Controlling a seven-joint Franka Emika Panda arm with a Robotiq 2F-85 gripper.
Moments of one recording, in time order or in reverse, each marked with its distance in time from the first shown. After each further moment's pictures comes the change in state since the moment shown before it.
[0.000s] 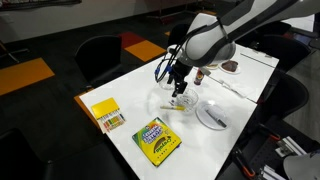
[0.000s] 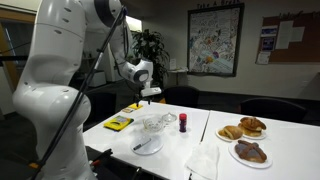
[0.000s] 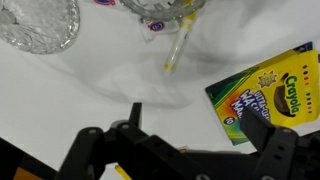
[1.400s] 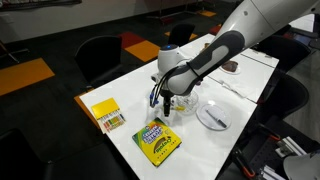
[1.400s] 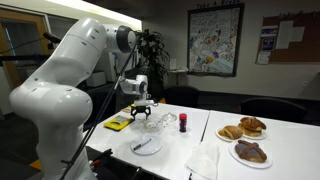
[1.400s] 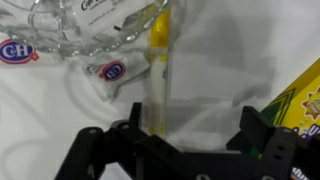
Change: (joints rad) arm 0.071 0.353 0.005 0.292 -0.468 -0.205 0.719
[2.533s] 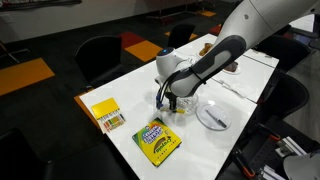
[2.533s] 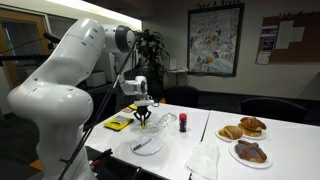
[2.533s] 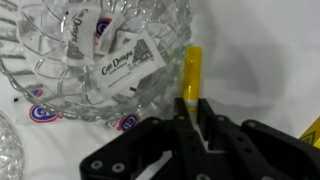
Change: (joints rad) arm 0.033 -0.001 -0.045 0.006 -0.133 -0.123 0.161
